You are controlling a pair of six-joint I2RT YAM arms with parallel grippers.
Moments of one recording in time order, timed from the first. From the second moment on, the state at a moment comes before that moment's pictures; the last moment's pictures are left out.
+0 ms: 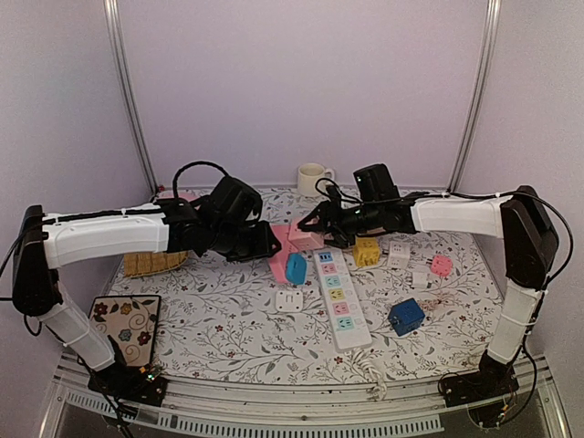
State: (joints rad) left arm -0.88 1.58 1.20 -0.44 -0.14 -0.84; right arm 0.65 1.85 1.32 -0.06 -0.59 0.88
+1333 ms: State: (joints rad) left arm -0.76 1.43 1.17 -0.67 -0.38 -0.89; right arm 0.75 2.20 1.58 -0.22 -0.59 0.69
